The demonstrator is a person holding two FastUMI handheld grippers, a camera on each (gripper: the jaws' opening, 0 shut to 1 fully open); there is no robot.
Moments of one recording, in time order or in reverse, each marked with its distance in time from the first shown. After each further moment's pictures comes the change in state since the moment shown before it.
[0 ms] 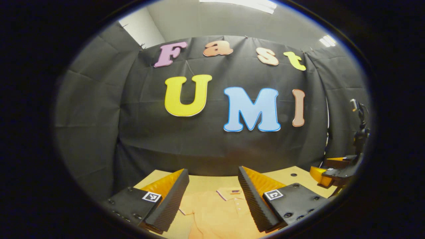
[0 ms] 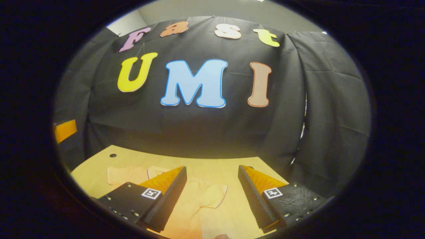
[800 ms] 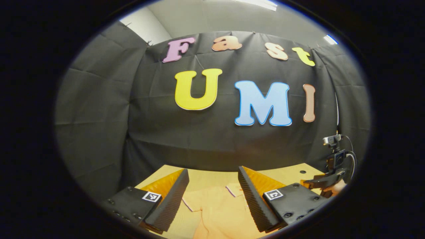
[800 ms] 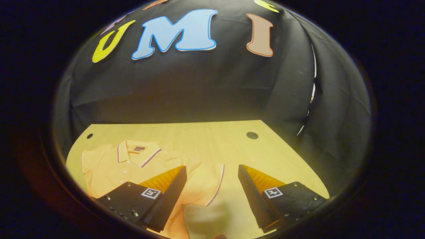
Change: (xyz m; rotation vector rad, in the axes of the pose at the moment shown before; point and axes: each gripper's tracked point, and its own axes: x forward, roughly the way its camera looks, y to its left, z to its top) left arm 0.002 0.023 -0.015 0.000 0.038 0.091; right arm 0.126 -0.027 -0.123 0.052 0.359 -0.042
